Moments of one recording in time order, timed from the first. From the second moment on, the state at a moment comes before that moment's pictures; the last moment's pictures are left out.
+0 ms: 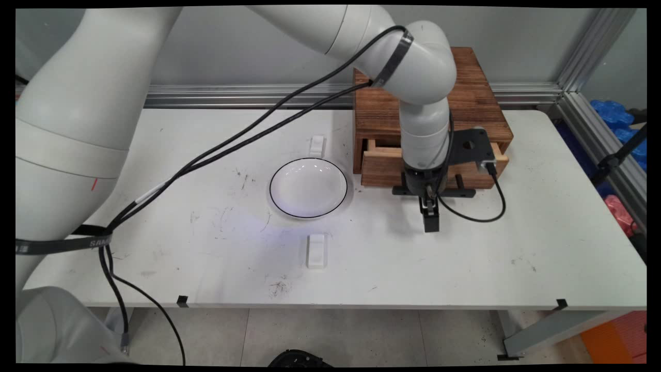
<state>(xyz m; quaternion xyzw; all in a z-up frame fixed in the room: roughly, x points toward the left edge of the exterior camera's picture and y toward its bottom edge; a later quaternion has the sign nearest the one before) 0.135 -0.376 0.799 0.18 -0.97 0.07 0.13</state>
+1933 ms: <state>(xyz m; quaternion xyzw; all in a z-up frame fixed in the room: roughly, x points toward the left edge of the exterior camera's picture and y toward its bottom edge) 0.091 -0.234 0.801 0.14 -0.98 0.03 0.16</state>
